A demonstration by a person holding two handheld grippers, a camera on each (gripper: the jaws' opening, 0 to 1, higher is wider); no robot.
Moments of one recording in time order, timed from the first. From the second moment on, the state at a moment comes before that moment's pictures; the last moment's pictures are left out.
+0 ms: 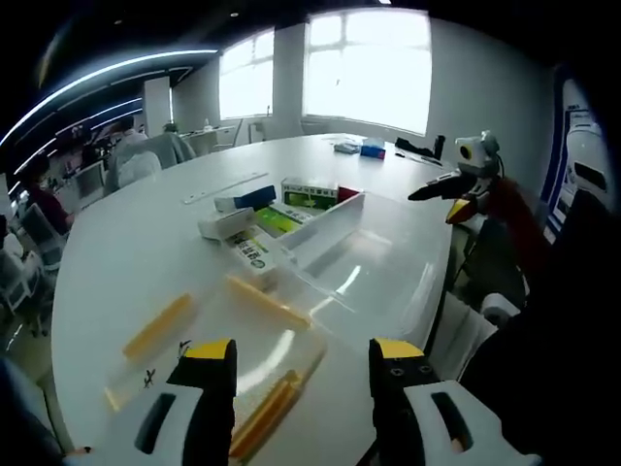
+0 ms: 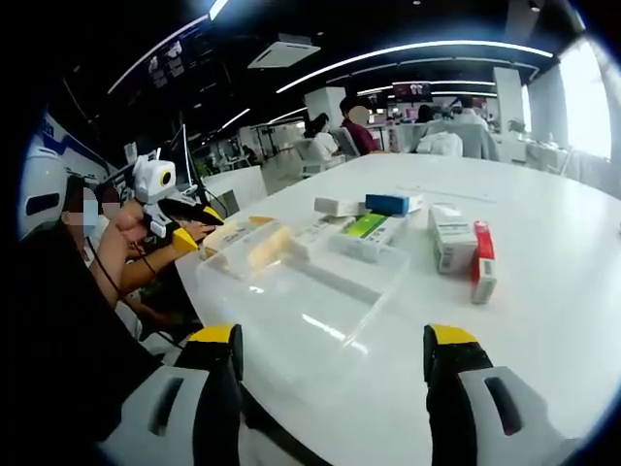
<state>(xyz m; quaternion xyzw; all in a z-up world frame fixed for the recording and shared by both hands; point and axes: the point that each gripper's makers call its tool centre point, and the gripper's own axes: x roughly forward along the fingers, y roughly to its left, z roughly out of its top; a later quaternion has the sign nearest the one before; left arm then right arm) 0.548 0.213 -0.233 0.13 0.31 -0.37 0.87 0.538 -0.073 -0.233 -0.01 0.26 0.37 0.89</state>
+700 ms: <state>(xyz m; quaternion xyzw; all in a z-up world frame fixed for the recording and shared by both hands) 0.575 0.216 -0.201 0.12 0.24 -0.35 0.90 0.537 -0.075 -0.235 -0.01 0.26 0.37 0.89</state>
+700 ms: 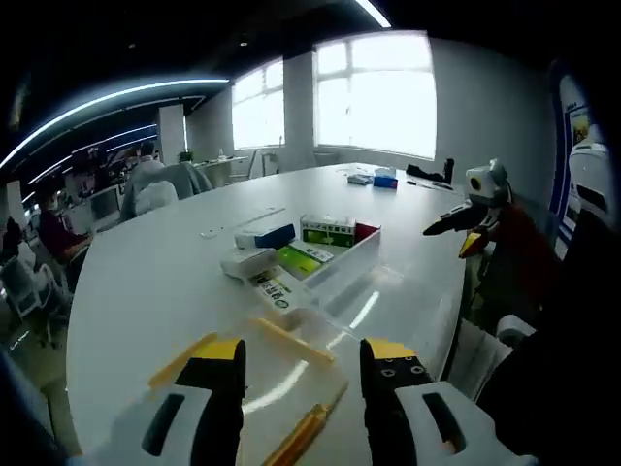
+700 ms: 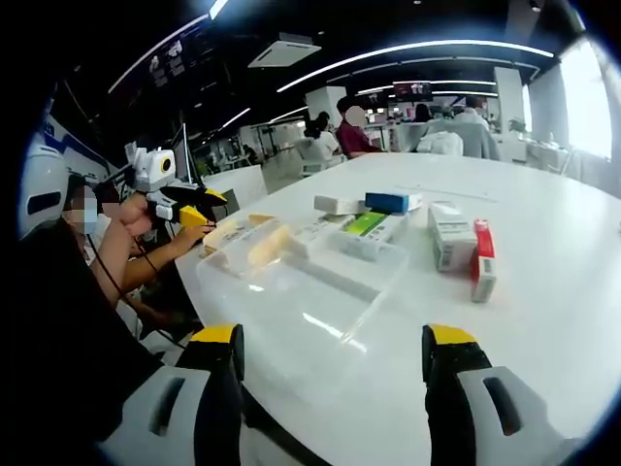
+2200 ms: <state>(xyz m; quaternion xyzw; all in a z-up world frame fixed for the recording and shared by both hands) 0.628 0.207 -0.189 0.14 0.25 -0.35 0.89 0.535 -0.079 -0.238 0.00 0.26 0.37 0.89</state>
